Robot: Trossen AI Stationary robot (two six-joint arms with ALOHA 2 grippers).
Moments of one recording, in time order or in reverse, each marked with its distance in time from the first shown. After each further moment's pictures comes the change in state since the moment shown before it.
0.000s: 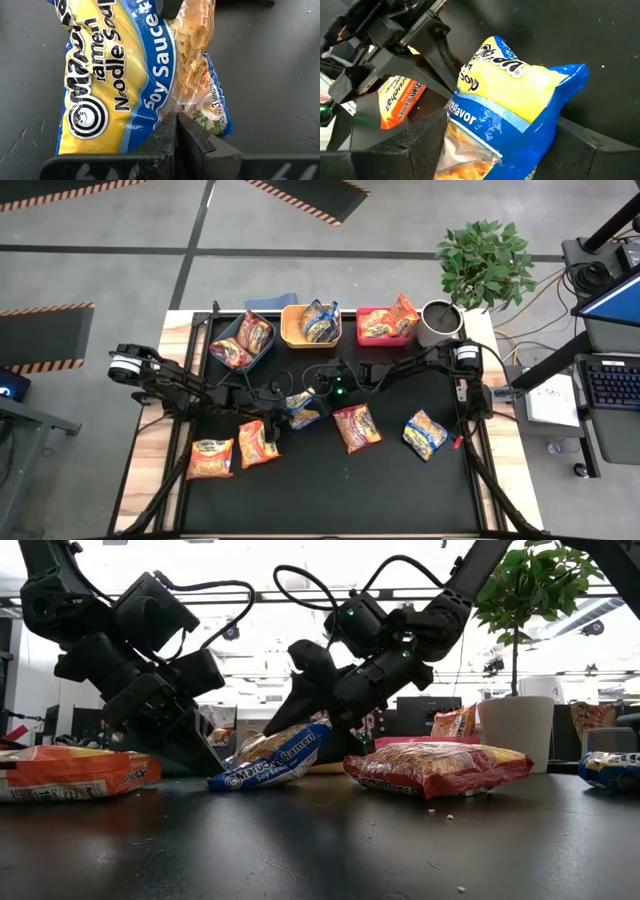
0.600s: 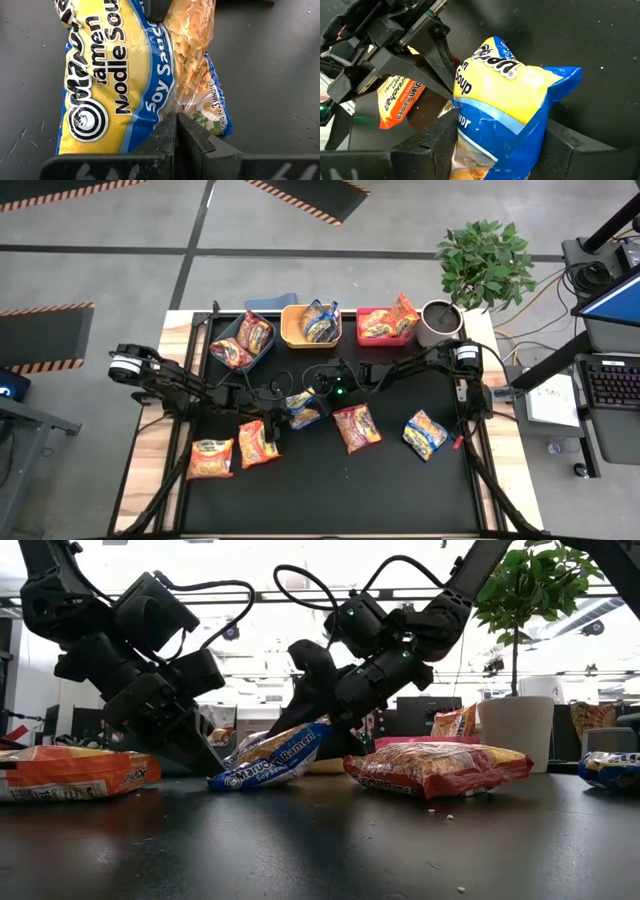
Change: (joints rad) left arm 0.000 0.000 0.000 0.004 0.000 0.000; right arm 0.000 0.000 0.000 0.000 0.001 -0.009
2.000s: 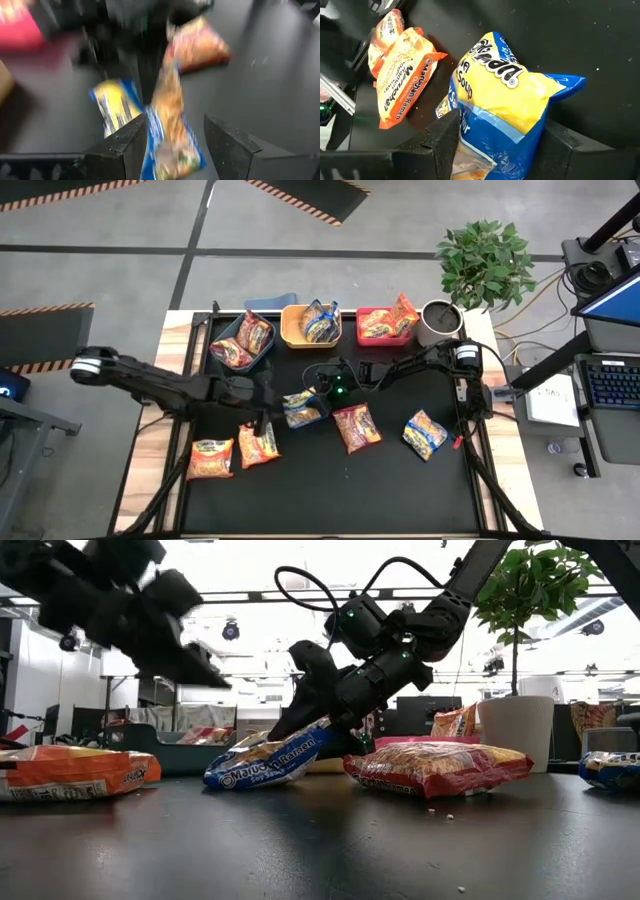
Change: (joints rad) left arm 0.000 -0.415 0.000 -0.189 0.000 0.205; right arm -0.011 0.000 0.000 0.000 -0.010 -0.004
